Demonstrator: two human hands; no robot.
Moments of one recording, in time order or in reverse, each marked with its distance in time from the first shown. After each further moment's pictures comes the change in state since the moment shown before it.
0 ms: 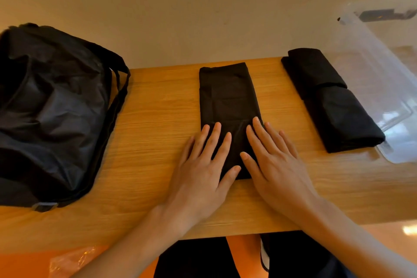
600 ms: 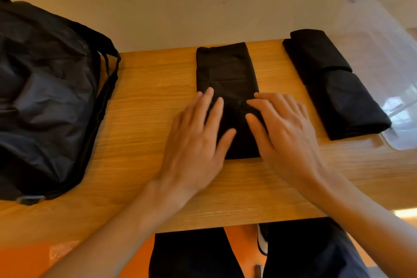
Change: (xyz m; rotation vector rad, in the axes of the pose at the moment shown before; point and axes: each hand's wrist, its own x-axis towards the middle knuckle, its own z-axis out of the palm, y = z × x) left_hand 0.024 -0.009 -0.012 -0.039 0.290 0.011; right_hand 0.028 0.006 -0.020 0.077 0.402 -0.128
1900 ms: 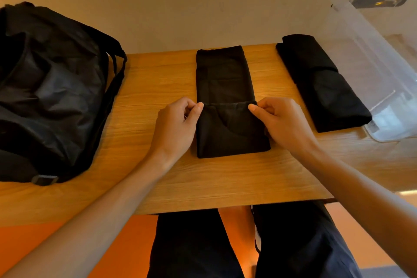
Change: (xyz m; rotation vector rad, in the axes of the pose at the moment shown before) left_hand 0.009 -0.030 -0.002 -0.599 0.167 -0.243; right_hand 0.011 0.019 -0.003 0.568 -0.184 0.420
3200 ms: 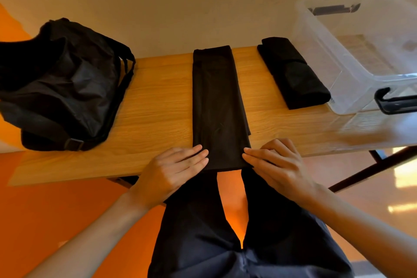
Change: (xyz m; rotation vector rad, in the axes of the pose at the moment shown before) left_hand -0.137 -0.020 -0.028 0.484 -0.255 0.960; right_hand -0.138 0.078 -0.002 -0.480 0.230 -1.006
